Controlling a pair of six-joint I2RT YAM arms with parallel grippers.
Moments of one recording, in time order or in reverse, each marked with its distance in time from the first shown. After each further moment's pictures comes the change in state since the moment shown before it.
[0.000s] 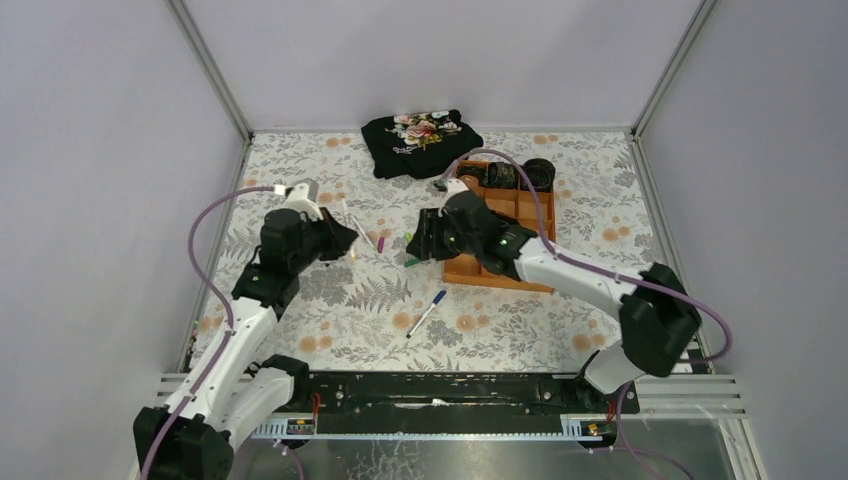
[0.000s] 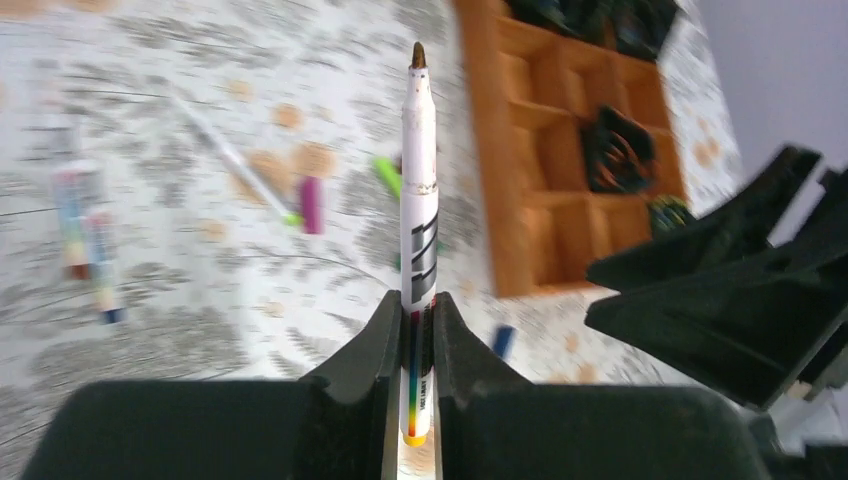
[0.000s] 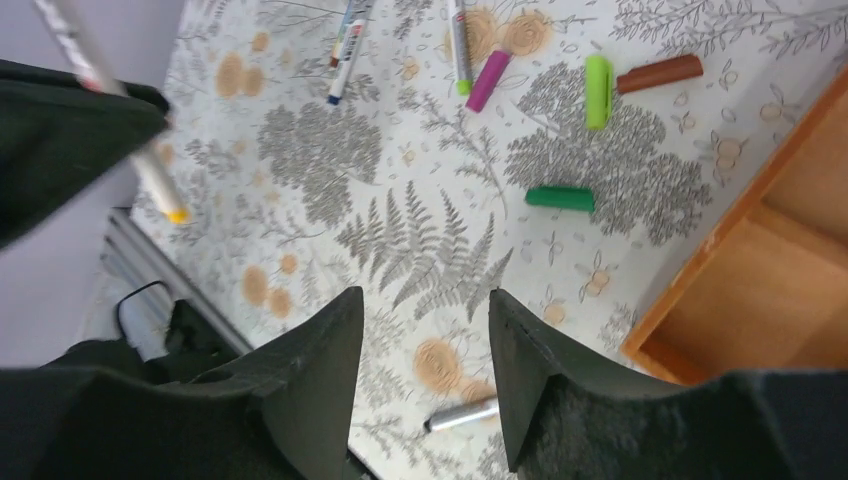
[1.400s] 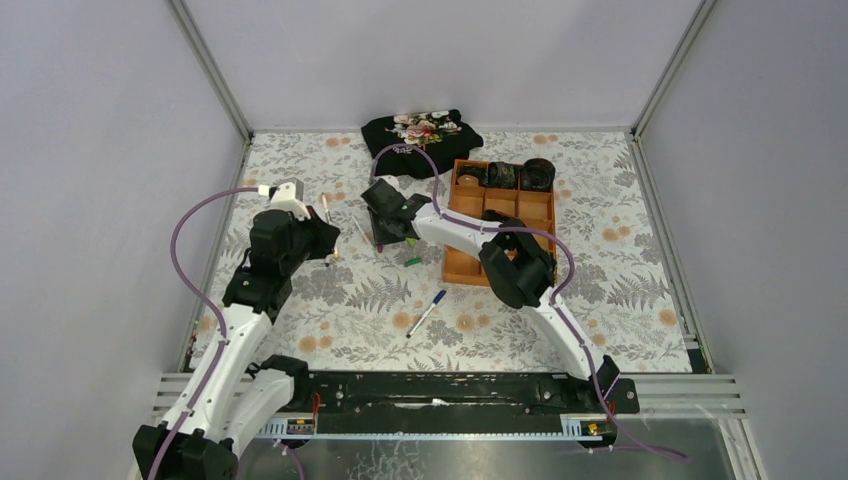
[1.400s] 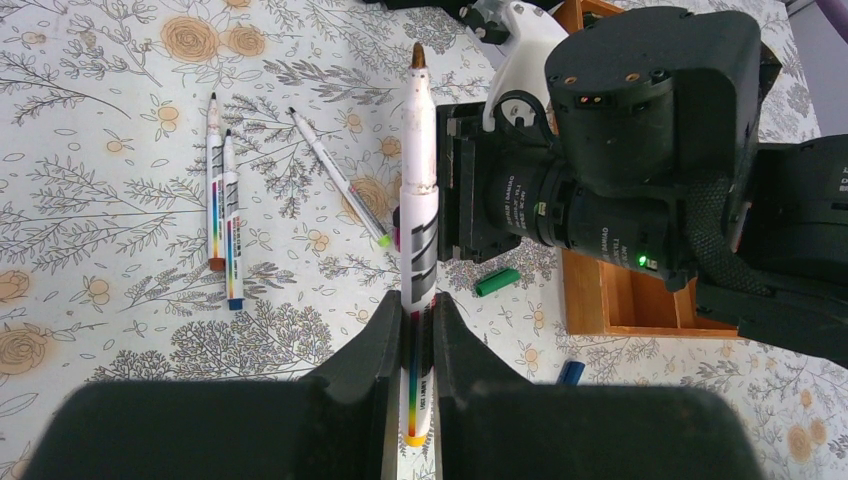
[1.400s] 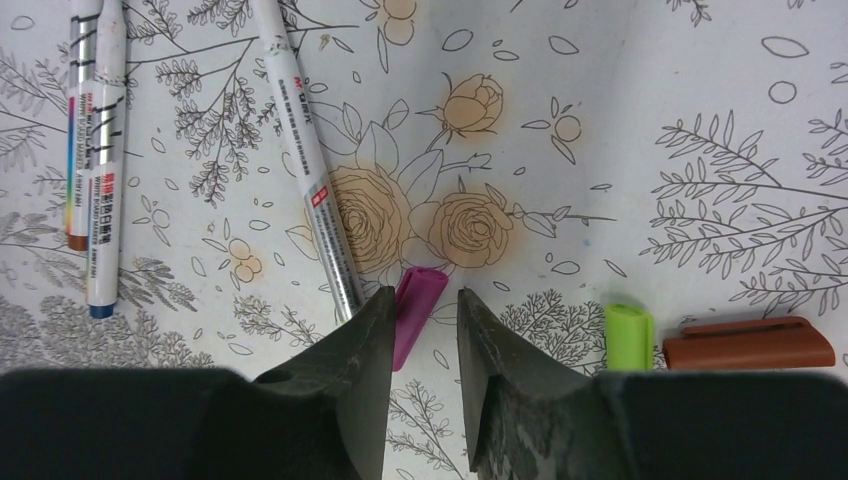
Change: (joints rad) left arm 0.116 -0.050 0.044 -0.101 -0.160 0.093; right arm 0.047 0.953 0.990 -0.426 0.206 -0.090
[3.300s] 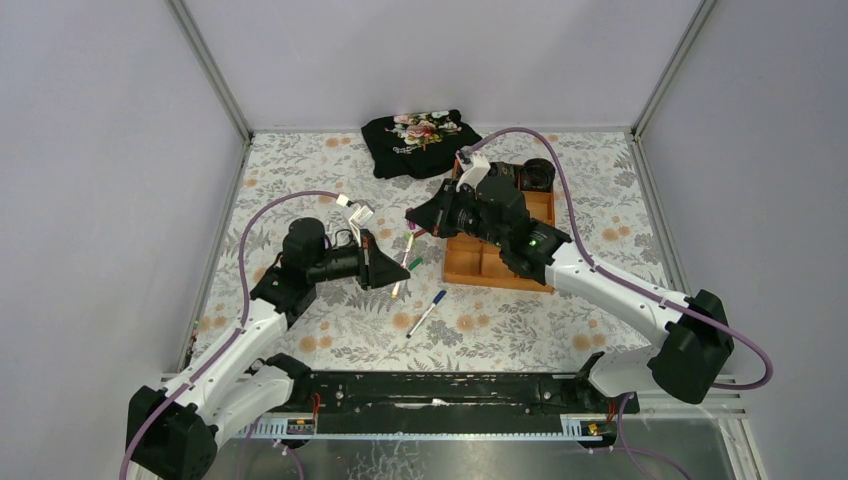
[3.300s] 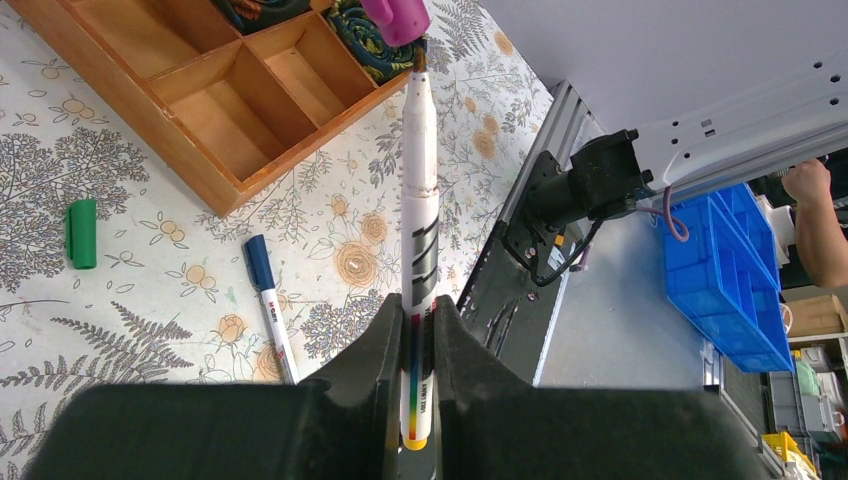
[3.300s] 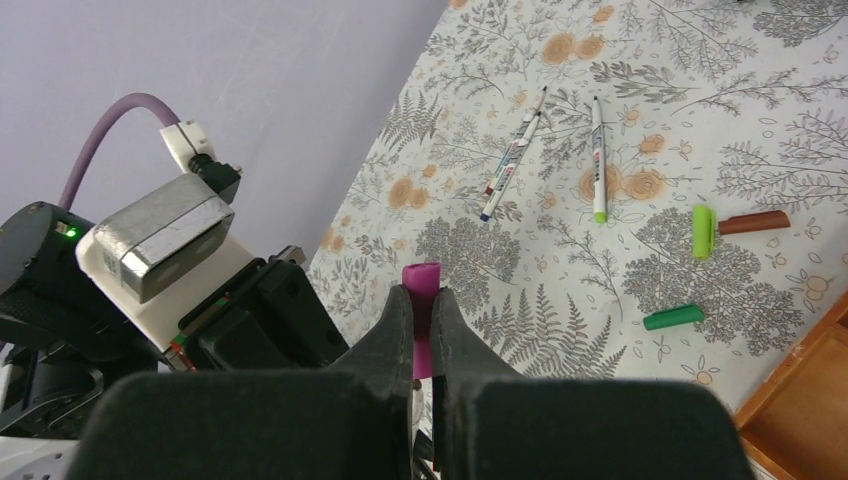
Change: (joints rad) left arm -0.241 0.079 -0.103 0.280 0.714 -0.064; right arm -0.062 -1.071 -0.917 0.554 -0.226 0.163
